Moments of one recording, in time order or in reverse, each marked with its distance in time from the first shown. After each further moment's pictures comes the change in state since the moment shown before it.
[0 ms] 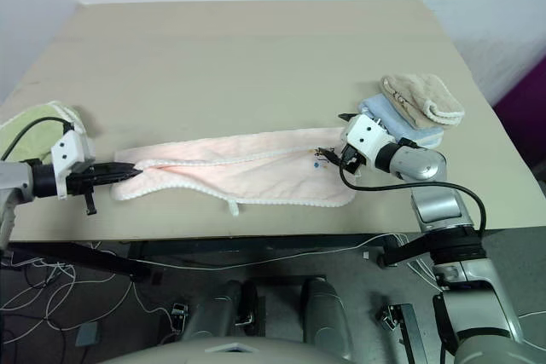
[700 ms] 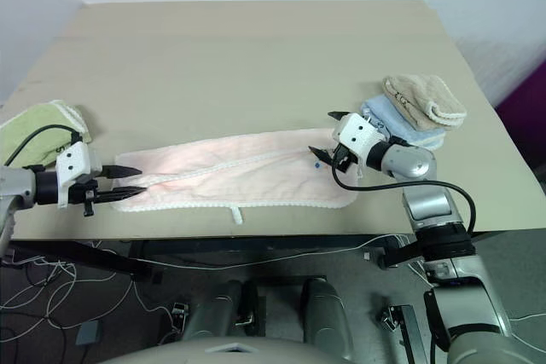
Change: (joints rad) left arm 0.014 0.008 0.000 -0.029 0.032 -0.004 -0.024; right arm 0.009 0.048 0.006 -0.030 0.002 -0.003 0.001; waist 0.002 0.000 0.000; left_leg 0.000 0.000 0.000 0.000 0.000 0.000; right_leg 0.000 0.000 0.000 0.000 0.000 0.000
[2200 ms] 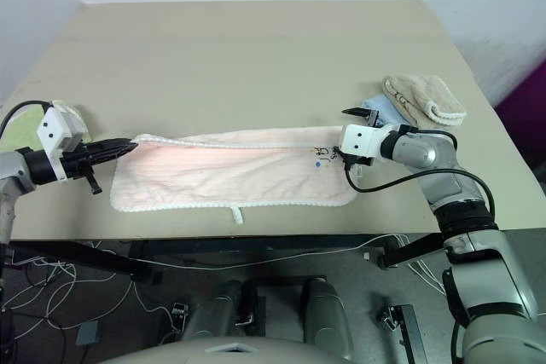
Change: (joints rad) left arm -0.066 -0.060 0.095 -0.030 -0.108 0.136 0.163; right arm -0.160 -0.155 0.121 0.296 -0.336 -0.311 -0.078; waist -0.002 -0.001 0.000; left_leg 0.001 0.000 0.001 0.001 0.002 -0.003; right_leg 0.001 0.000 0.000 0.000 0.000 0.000
